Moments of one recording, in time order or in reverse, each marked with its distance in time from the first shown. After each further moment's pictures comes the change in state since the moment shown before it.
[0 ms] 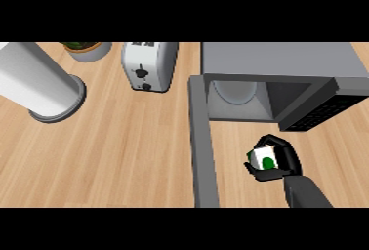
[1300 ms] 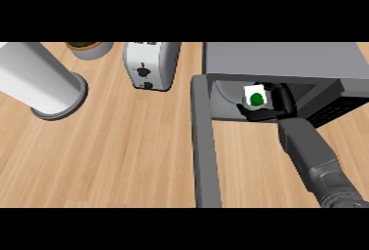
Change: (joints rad) left arm -0.056 0.042 0.060 0.011 0.115 0.019 0.084; right arm -0.387 -0.054 -0.046 0.075 -0.007 -0.155 0.190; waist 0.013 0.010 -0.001
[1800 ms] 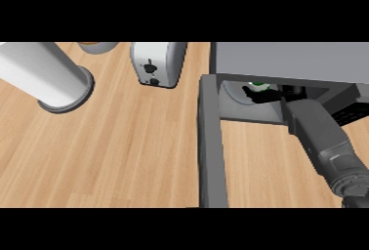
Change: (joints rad) left arm -0.083 0.039 -0.004 0.001 0.007 0.016 0.012; right arm -0.127 -0.070 0.017 0.058 0.047 -0.102 0.095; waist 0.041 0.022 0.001
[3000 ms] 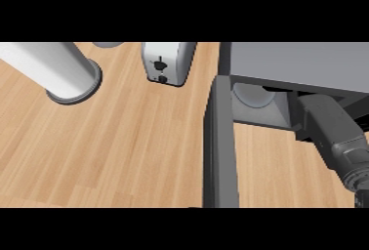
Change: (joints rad) left arm -0.104 0.079 -0.006 0.032 0.025 0.014 0.027; right arm -0.046 -0.062 -0.049 0.067 -0.032 -0.242 0.047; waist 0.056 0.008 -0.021
